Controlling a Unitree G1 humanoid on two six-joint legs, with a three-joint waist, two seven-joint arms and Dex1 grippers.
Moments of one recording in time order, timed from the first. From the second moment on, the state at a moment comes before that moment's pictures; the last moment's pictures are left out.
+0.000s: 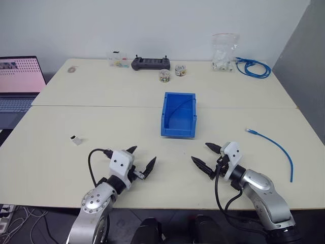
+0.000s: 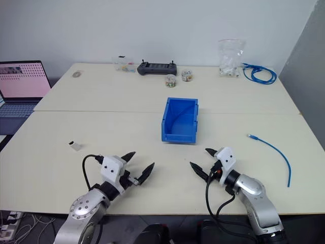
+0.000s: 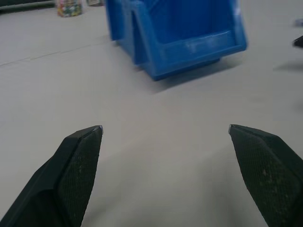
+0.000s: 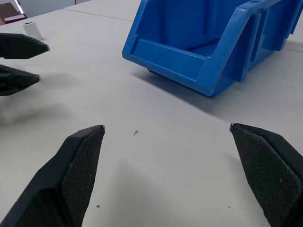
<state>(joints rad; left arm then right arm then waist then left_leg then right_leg) 0.21 0.33 0.00 -0.38 -0.24 0.20 -0.51 -0.01 -0.35 0.10 -0.22 0.27 0.23 0.63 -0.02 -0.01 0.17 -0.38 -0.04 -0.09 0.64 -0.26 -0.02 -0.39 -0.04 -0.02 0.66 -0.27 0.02</state>
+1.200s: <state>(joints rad) -0.26 0.50 -0.26 -0.29 -0.30 0.33 -0.89 -0.30 -0.77 -0.31 0.51 0.28 0.34 0.64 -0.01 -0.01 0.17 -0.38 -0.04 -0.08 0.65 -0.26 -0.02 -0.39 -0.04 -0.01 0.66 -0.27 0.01</state>
